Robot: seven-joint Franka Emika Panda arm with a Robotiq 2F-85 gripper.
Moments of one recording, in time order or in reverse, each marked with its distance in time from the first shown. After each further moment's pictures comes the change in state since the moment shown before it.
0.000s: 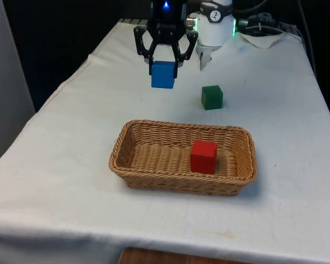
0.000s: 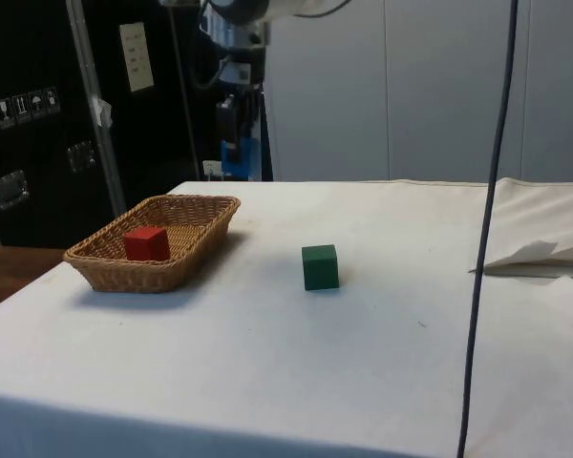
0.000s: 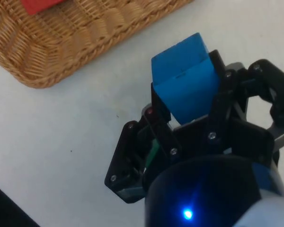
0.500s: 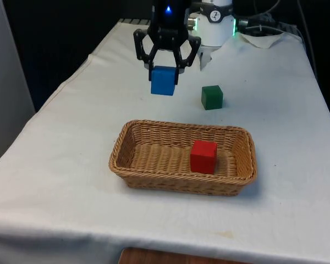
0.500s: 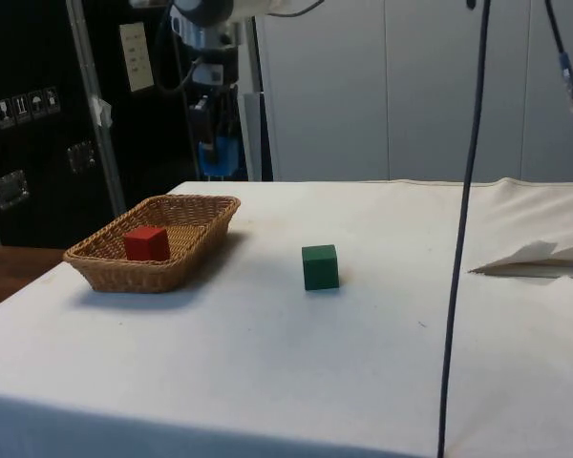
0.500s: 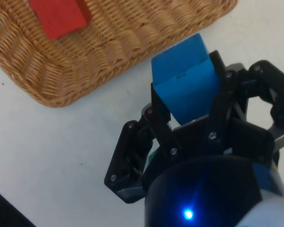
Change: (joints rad) arm -0.016 0.129 0.002 0.151 0.053 -0.093 0.008
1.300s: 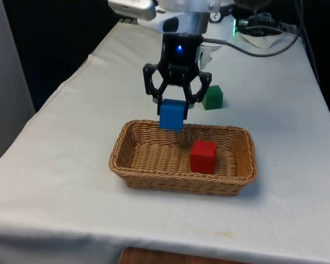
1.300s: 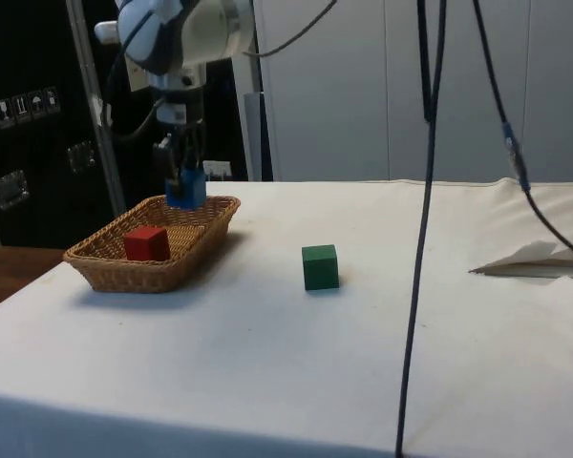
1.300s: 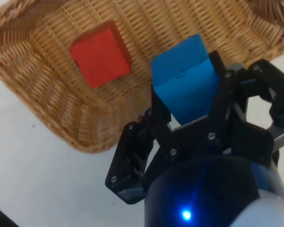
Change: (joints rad) arm -0.039 0.274 0.027 0.221 0.215 -0.049 -0.021
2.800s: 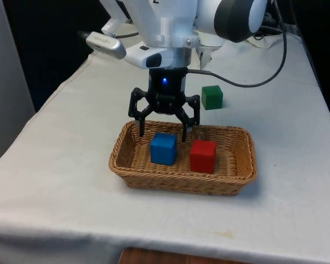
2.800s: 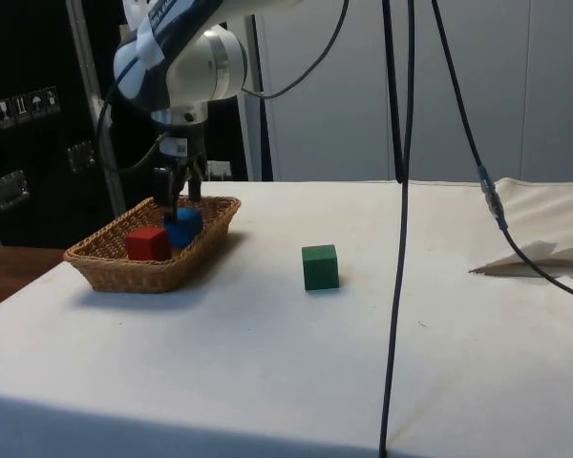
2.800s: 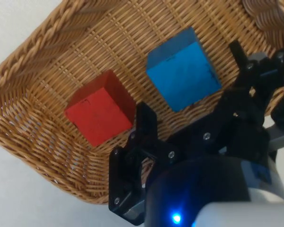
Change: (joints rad) arm -0.071 0.199 -0.011 0.127 0.247 -0.037 -0.128
